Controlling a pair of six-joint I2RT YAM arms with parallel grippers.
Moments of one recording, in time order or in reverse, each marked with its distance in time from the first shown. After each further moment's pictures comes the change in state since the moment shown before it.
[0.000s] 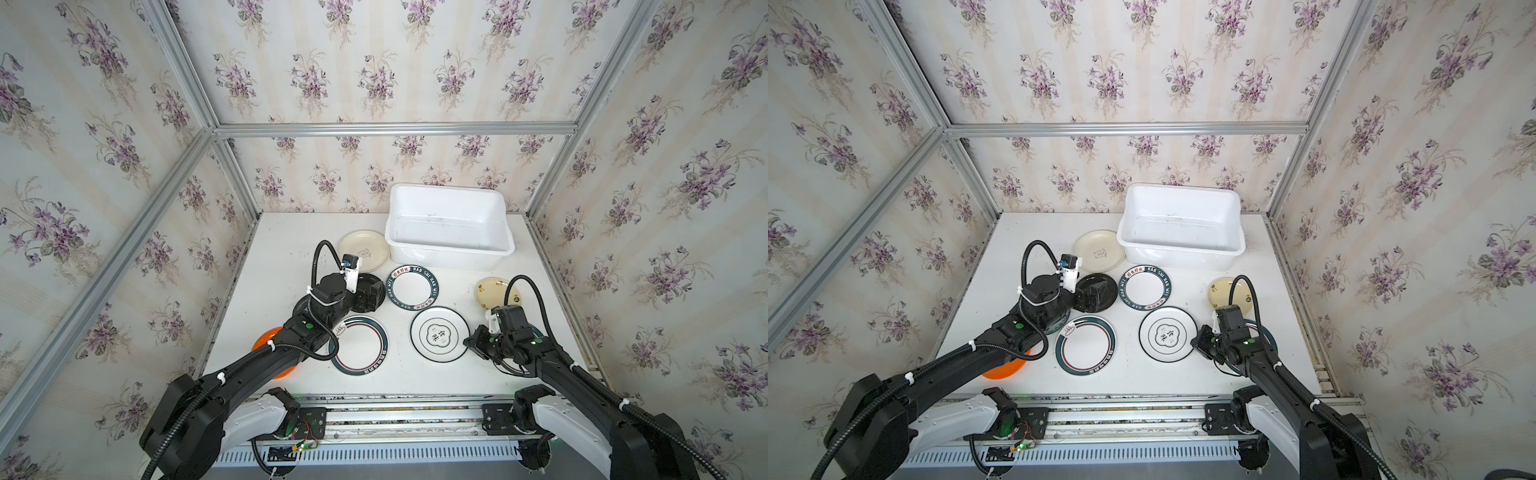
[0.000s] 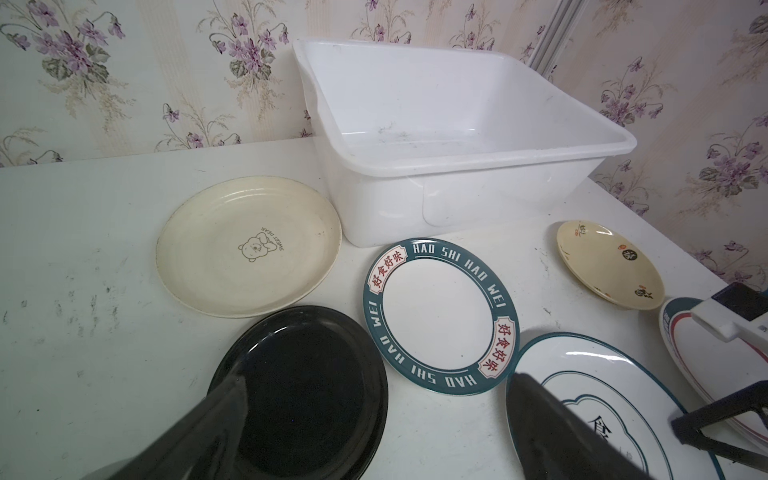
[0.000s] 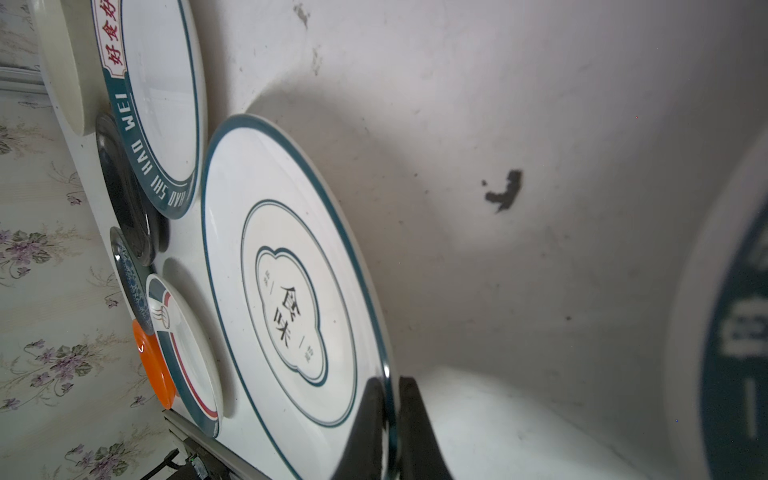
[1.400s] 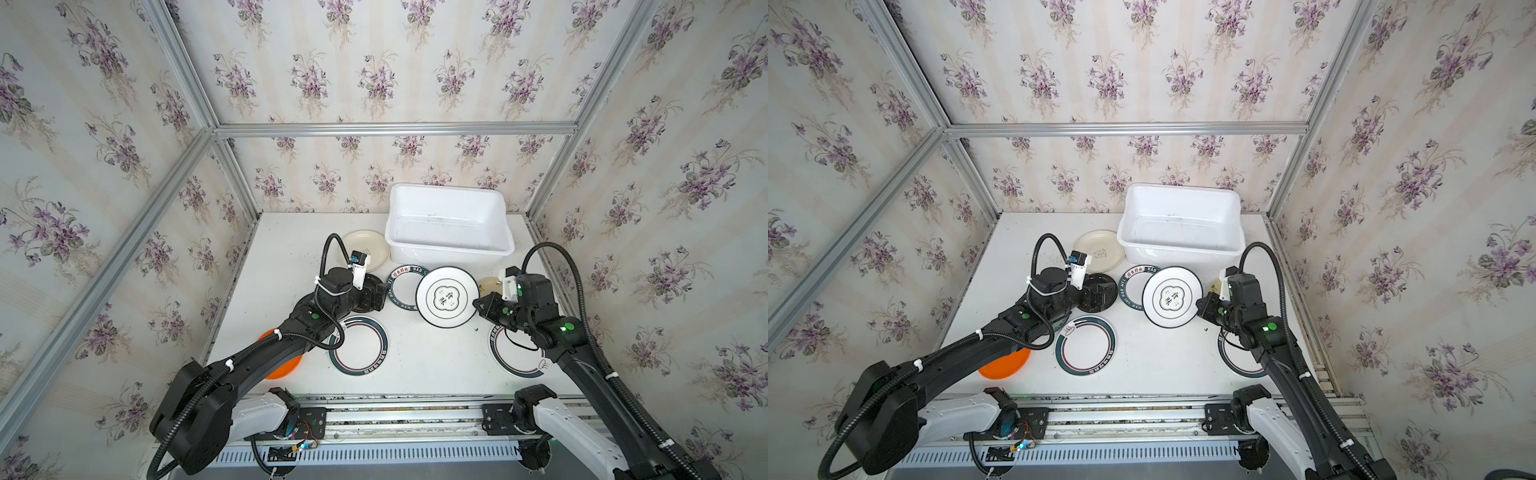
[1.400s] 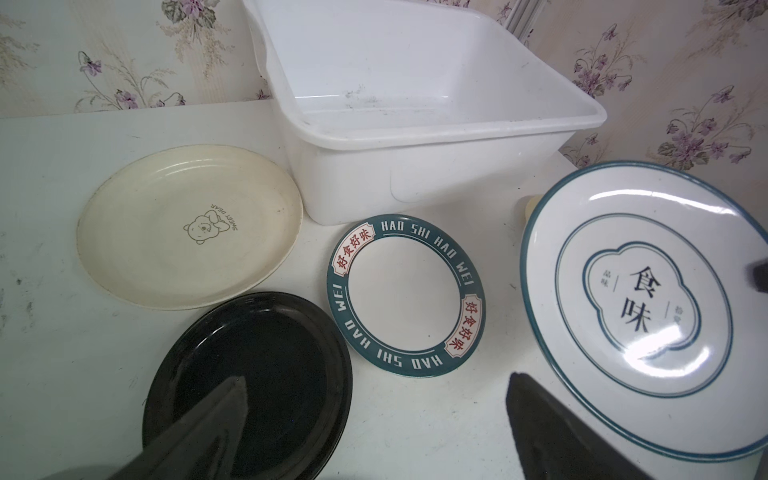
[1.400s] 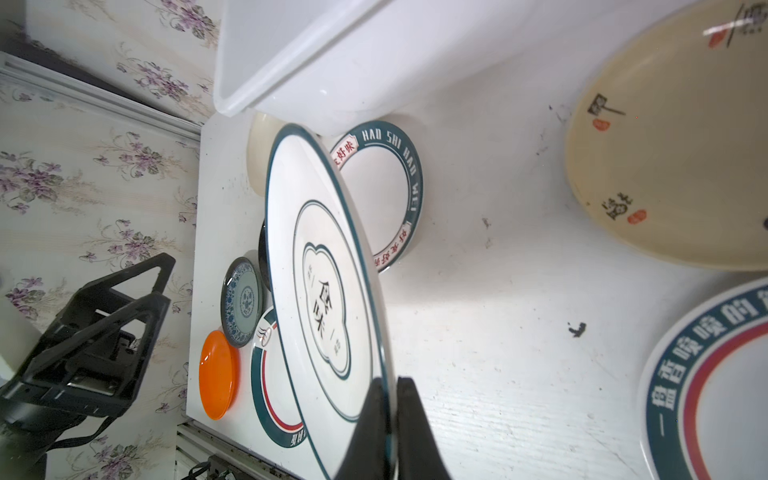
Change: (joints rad) left arm -0.001 0.071 0.089 -0.096 0.105 -0.034; right arm 0.000 -0.098 0.428 -0.203 0.069 -0.140
